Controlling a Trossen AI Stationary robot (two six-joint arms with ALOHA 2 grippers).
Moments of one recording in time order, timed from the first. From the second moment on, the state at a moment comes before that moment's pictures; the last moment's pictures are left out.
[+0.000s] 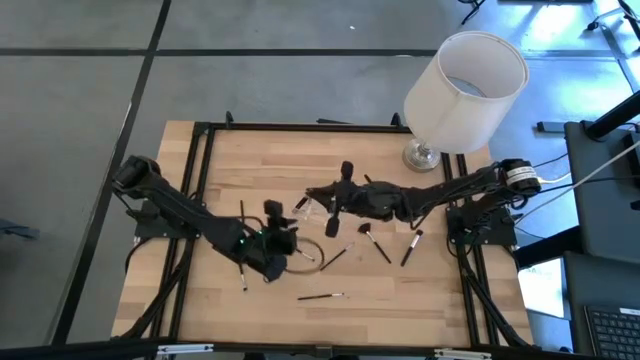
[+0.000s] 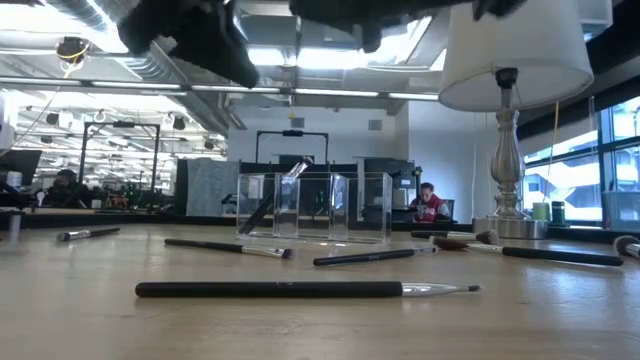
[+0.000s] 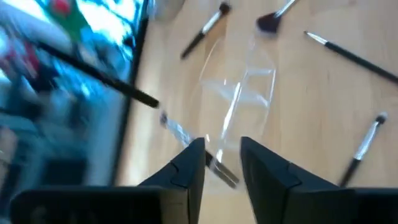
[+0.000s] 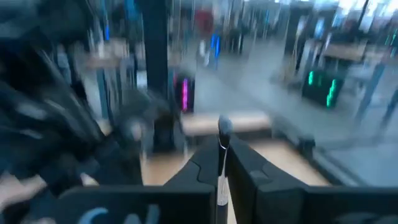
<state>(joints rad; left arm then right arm) -0.48 1.55 1.11 -0.64 -0.87 -0.16 0.12 1.56 0.98 0.65 0.39 -0.05</state>
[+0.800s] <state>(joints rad) -0.46 1.48 0.88 -0.54 -0.85 -0.56 0.01 1.82 0.92 0.88 0.41 0.20</state>
